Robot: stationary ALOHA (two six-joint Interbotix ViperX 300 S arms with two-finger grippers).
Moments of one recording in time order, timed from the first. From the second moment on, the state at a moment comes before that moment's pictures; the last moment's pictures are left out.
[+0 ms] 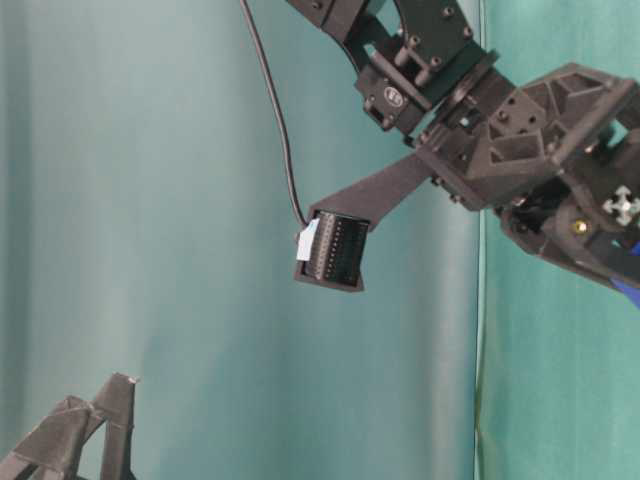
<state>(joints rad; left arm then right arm) 0.02 -0.55 0.72 0.00 0.06 -0.06 0.02 0.30 0.53 -0.33 -0.10 0.63</state>
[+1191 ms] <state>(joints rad) 0.02 -0.55 0.72 0.00 0.05 -0.06 0.02 0.27 0.52 -0.34 -0.10 0.63</state>
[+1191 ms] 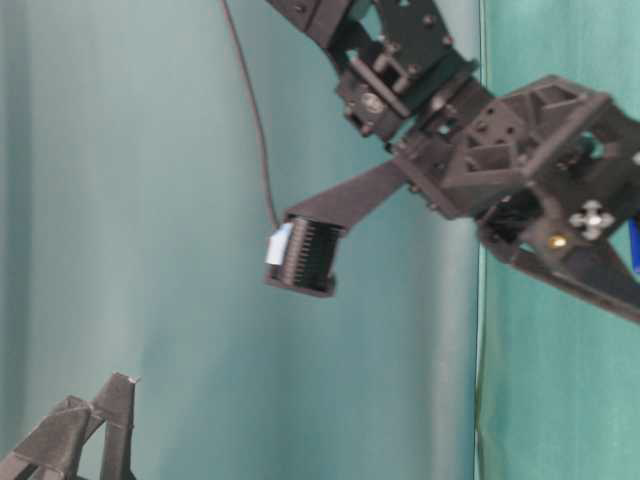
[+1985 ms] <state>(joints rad) 0.02 -0.55 0.72 0.00 0.06 -0.06 0.02 -0.13 0.52 -0.37 0.24 0.62</state>
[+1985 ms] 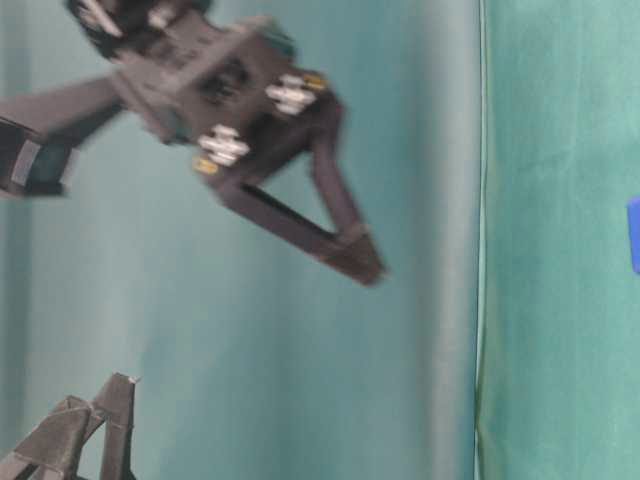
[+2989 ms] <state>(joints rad) 0.02 -0.55 0.72 0.00 0.06 -0.06 0.02 -0.43 0.52 -0.41 0.41 0.62</state>
